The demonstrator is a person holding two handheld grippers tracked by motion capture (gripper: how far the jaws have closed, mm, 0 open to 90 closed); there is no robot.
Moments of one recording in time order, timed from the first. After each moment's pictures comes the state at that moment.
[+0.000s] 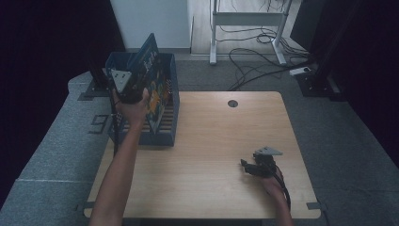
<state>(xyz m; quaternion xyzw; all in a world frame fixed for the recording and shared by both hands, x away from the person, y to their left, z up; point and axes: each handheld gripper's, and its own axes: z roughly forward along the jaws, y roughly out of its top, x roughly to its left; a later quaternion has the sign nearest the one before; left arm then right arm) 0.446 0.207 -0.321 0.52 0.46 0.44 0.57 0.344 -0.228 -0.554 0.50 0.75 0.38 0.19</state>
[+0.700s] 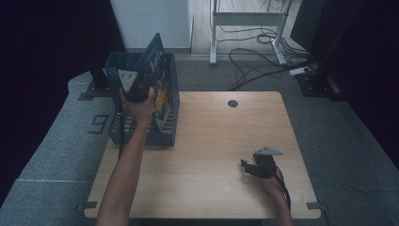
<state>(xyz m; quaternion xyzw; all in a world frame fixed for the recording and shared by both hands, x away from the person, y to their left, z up) 0.457 0.193 -0.331 0.52 0.45 0.43 0.58 0.343 -0.228 -0.554 0.50 0.75 0.38 0.19</state>
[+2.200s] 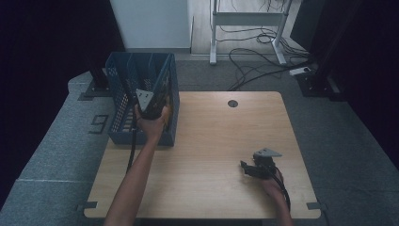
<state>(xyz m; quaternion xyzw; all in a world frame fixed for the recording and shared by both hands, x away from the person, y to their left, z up) 0.450 0.170 -0.399 0.56 0.44 0.41 0.57 0.338 -0.226 -0.554 0.49 0.76 0.38 0.20</state>
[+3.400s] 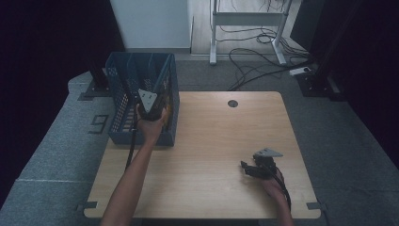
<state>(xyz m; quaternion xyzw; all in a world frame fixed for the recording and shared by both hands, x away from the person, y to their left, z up) 0.445 0.170 -0.396 0.58 0.42 0.46 0.52 0.338 -0.229 -0.554 0.49 0.76 0.38 0.19</state>
